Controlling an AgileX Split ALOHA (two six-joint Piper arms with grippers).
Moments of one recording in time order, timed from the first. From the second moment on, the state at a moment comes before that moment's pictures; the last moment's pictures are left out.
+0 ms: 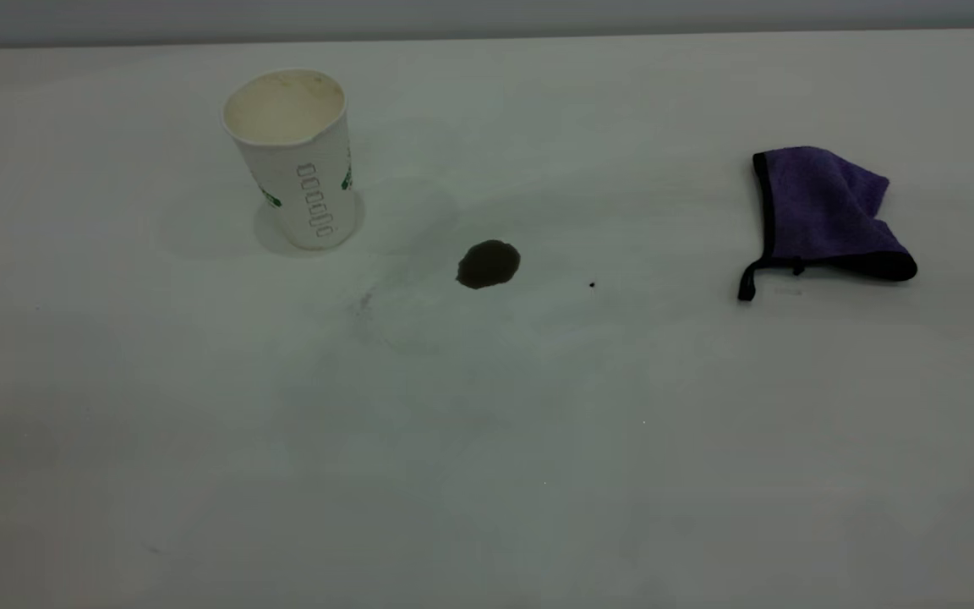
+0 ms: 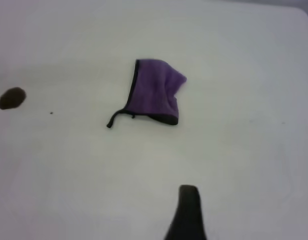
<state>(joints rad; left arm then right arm) -0.01 -0.02 -0.49 0.00 1.13 0.01 0.03 0.47 -0.64 0.02 0.94 -0.04</state>
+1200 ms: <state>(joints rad) -0.01 -0.02 -0.49 0.00 1.13 0.01 0.08 2.28 -1.32 0.15 0.42 -0.25</state>
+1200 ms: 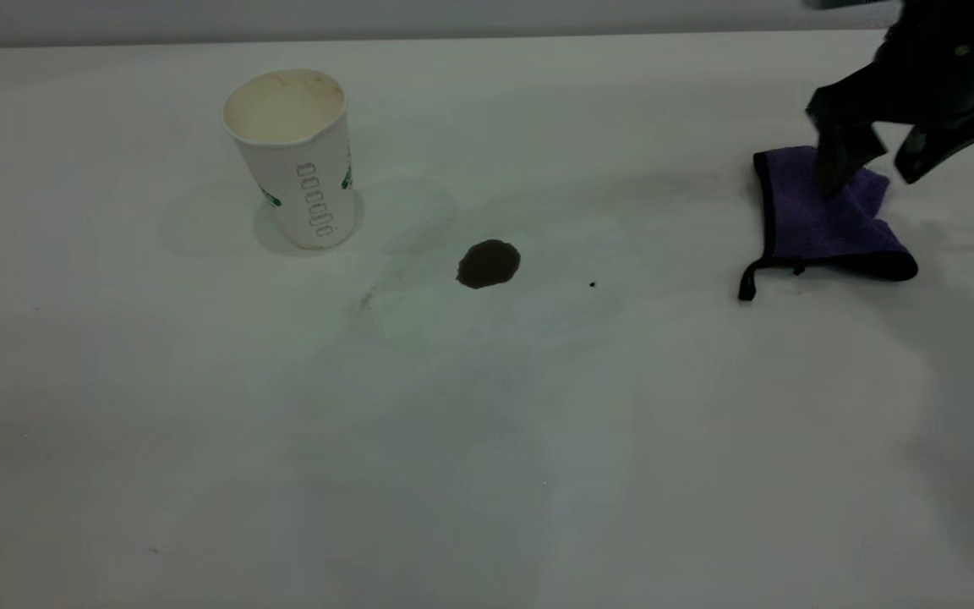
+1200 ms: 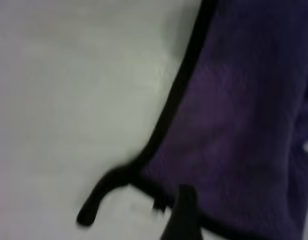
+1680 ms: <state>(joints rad) -0.01 -0.02 -0.49 0.00 1.13 0.01 0.06 2.48 -1.51 0.15 0.42 -0.29</state>
